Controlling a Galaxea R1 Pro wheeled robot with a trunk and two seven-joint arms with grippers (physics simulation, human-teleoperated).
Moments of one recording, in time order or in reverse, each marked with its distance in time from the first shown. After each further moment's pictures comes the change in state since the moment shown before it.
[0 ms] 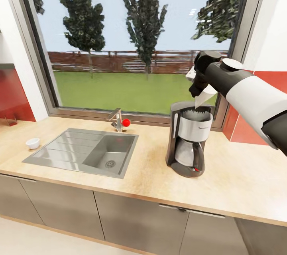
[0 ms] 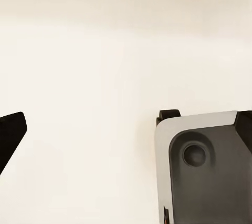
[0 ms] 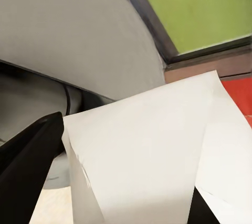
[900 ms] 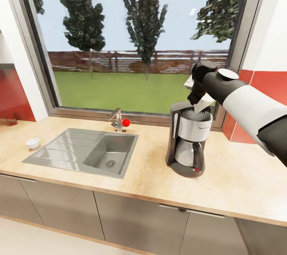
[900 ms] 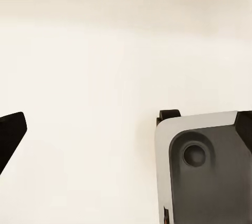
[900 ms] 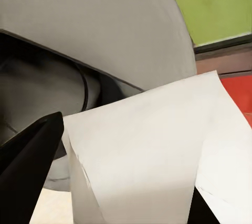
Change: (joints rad) left arm 0.000 0.000 0.001 0.000 0.000 0.000 0.000; right arm 0.060 0.002 0.001 0.000 0.001 0.000 0.000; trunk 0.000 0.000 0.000
